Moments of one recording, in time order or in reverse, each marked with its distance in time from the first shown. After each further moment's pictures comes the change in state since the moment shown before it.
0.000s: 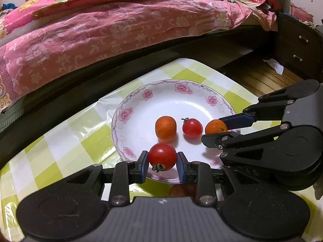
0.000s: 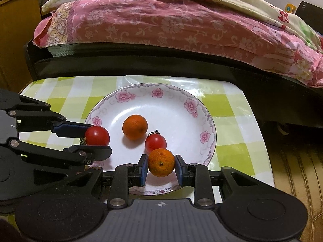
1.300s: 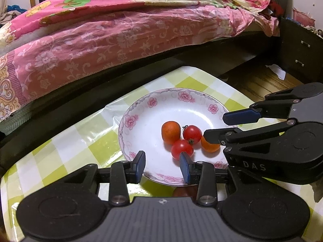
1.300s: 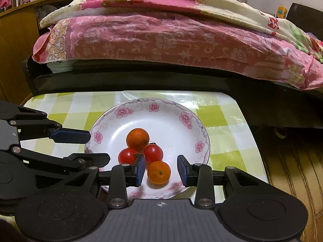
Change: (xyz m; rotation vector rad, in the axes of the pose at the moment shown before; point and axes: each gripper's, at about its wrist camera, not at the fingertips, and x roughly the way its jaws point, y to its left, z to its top) left arm -0.014 0.000 0.003 -0.010 -0.031 0.019; right arm -0.012 -0.002 -0.005 0.041 -0.075 -0.008
